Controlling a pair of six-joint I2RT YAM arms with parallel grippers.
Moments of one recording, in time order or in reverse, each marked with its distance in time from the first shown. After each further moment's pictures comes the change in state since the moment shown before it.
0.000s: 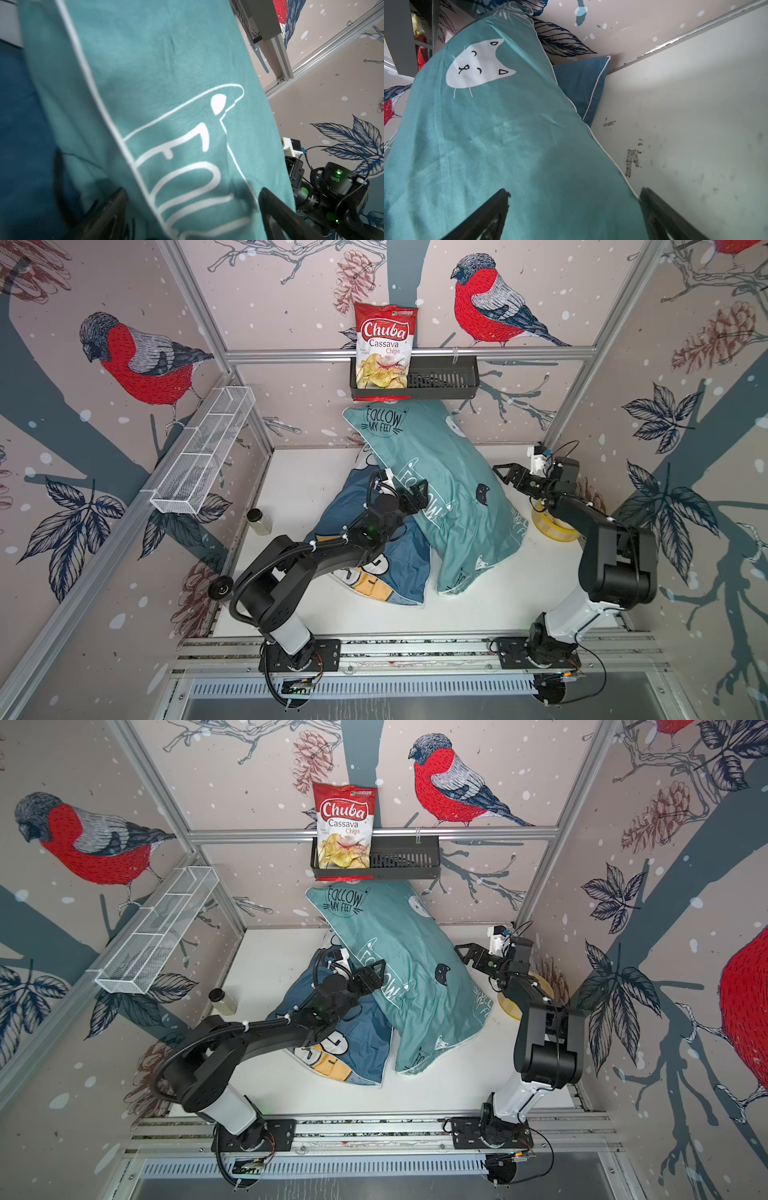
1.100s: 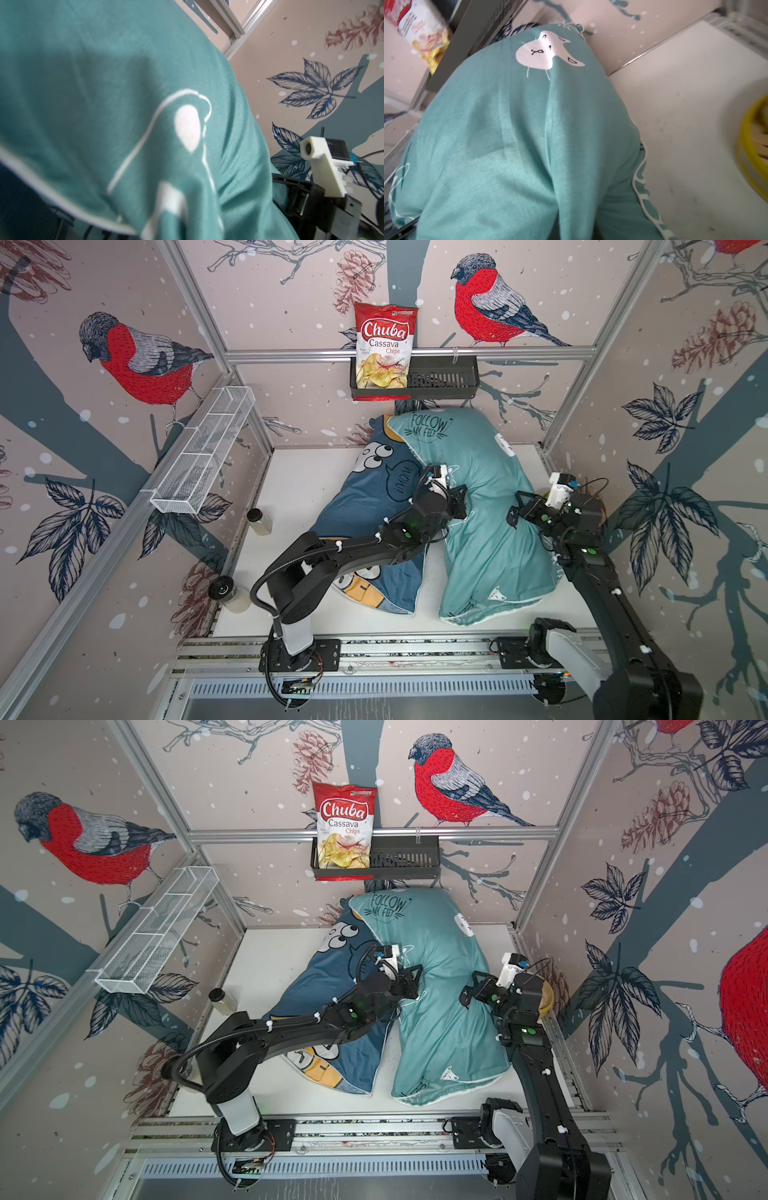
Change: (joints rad) left arm -0.243 0.157 0.365 -0.190 -0.035 0.191; right arm 0.010 -0.824 -0.458 -0.203 0.383 0.163
